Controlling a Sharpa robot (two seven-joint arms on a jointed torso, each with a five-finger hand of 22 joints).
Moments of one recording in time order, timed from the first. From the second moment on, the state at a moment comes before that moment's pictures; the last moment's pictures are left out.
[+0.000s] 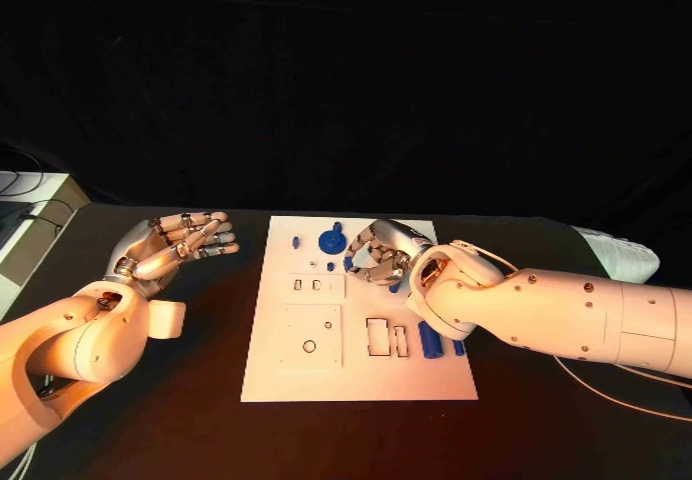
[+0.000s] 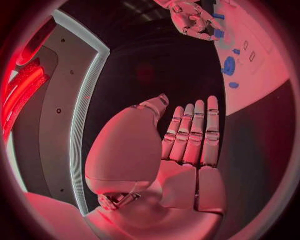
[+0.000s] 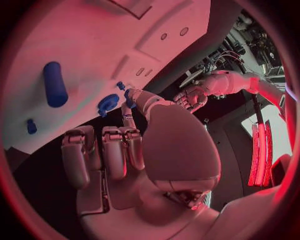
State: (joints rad) left arm 0.97 -0.94 0.29 1.54 -0.23 -0.26 0.40; left_hand 1.46 -0.15 0.41 0.23 0.05 0.88 0.22 0.18 0.18 1.02 0.19 0.07 0.07 0.97 0.14 0.19 0.21 0.17 0.95 0.24 0.24 0.11; right arm 1.21 -0.79 -0.07 1.60 -1.32 -0.54 -0.29; right_hand 1.39 -0.16 0.47 0.12 0.25 1.05 0.13 0.18 0.32 1.47 0.05 1.56 1.31 1.47 -0.02 1.55 1.31 0.01 1.47 0.09 1.57 1.31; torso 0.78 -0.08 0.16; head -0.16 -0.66
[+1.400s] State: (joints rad) left arm 0.96 -0.94 0.29 1.54 -0.23 -0.25 0.39; left_hand 1.46 -0.15 0.41 0.23 0.05 0.88 0.22 0.18 0.18 1.02 0.19 0.07 0.07 0.97 0.14 0.19 0.21 0.17 0.95 0.24 0.24 0.11; right arm 1.16 -0.71 -0.08 1.58 -1.53 -0.55 -0.48; right_hand 1.36 -0.18 0.47 0.12 0.26 1.04 0.13 0.21 0.32 1.47 0.05 1.56 1.31 1.47 -0.03 1.55 1.31 0.01 1.47 0.08 1.57 1.31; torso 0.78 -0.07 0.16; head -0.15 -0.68
